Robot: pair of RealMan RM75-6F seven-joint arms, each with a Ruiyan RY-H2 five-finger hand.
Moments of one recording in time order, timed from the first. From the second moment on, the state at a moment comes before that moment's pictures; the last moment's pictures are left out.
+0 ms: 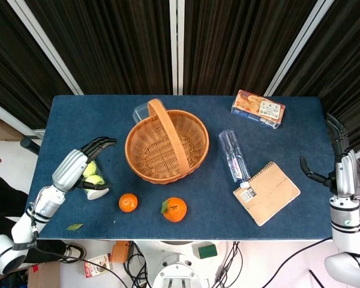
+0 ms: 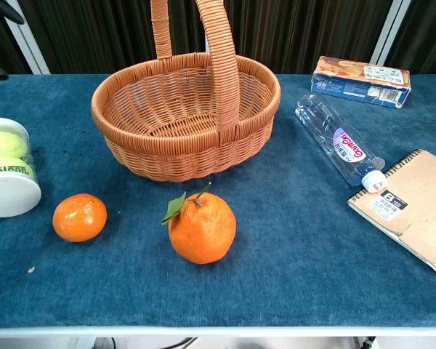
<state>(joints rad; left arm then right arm) -0.49 -1.19 -0.11 -1.58 1.71 1.30 -0.53 0.30 -1.33 0.28 -1.35 -1.61 1.68 0.66</state>
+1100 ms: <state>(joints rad) -0.53 -1.15 0.07 -1.86 1.84 1.10 -0.07 0.29 -1.30 0.26 -1.34 -1.59 1.73 0.63</state>
